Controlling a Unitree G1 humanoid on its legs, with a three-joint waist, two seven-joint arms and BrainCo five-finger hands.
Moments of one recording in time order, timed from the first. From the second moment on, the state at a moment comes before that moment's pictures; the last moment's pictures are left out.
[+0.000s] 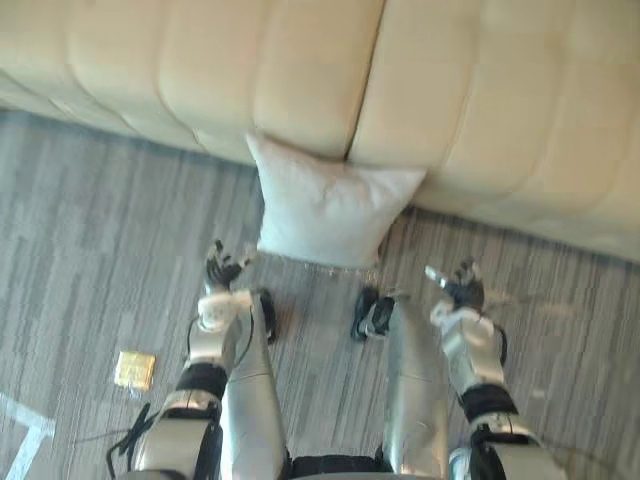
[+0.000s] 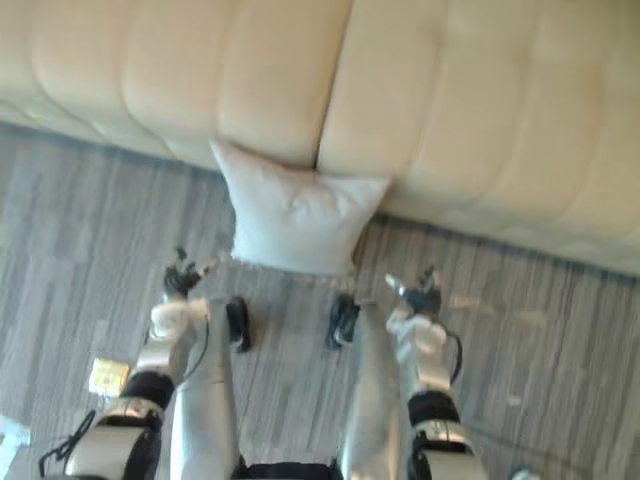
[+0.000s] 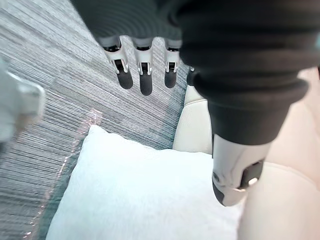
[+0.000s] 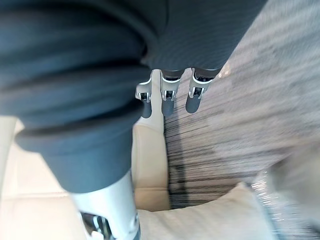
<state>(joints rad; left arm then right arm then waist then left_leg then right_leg) -0.52 0.19 0.08 0.70 -0.26 -0.16 0.30 -0.43 -0.15 -0.19 0.54 0.37 -0.11 -0.31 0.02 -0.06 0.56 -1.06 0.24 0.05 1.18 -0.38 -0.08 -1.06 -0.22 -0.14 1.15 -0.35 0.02</state>
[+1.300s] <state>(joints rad) -1.21 0.27 -0.08 0.63 -0.27 -0.16 0.39 -1.16 -0.19 -0.15 0.69 0.56 -0.18 -0.32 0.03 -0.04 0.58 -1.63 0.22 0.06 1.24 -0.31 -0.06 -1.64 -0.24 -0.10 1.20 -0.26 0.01</state>
